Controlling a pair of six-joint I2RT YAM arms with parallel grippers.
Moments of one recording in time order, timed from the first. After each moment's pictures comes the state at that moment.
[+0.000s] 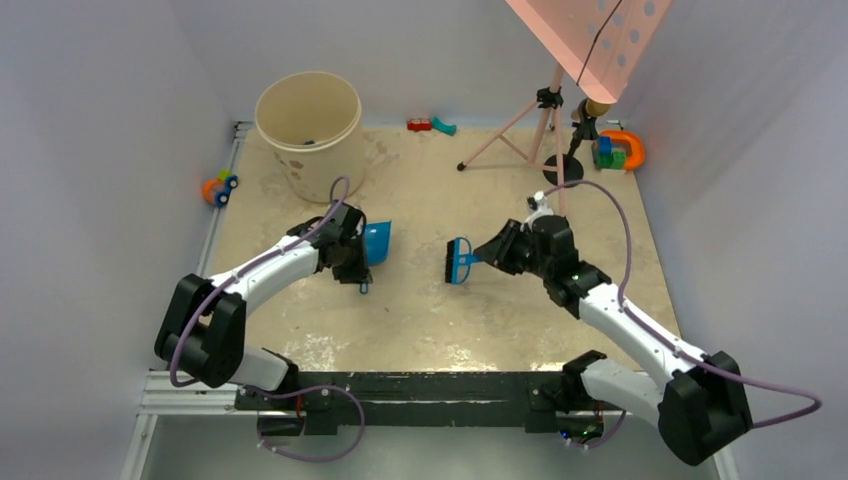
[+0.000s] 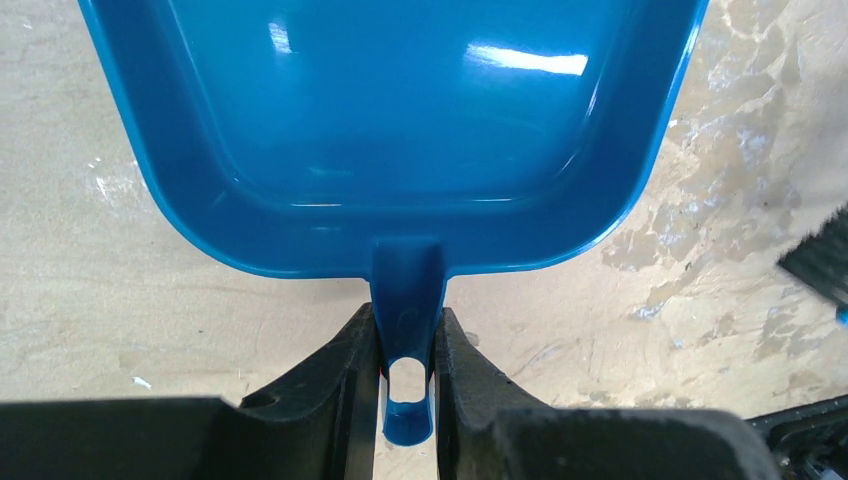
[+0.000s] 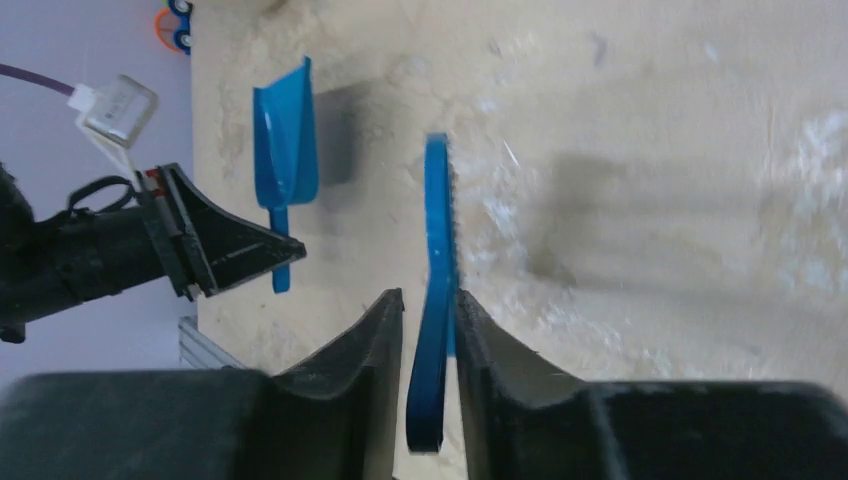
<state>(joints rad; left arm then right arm) -0.45 1.42 0.84 -0.57 0.06 -0.60 0.45 1.00 0.54 -0.07 -0.19 0.83</state>
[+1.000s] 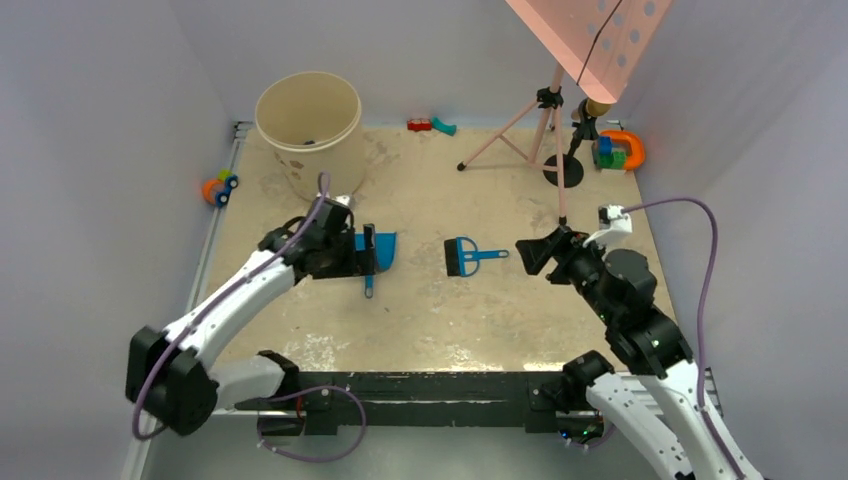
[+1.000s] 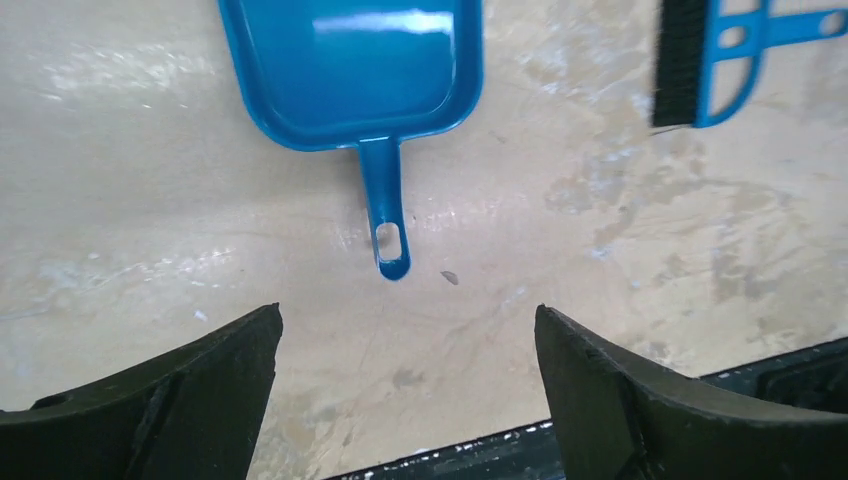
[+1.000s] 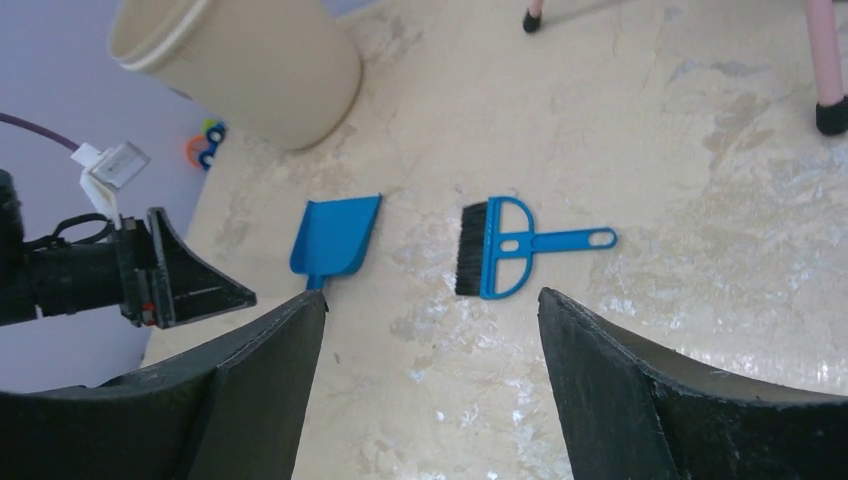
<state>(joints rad) -0.49 1.25 0.90 -0.69 0.01 -0.54 0.45 0.51 0.76 -0.51 0.09 0.61</state>
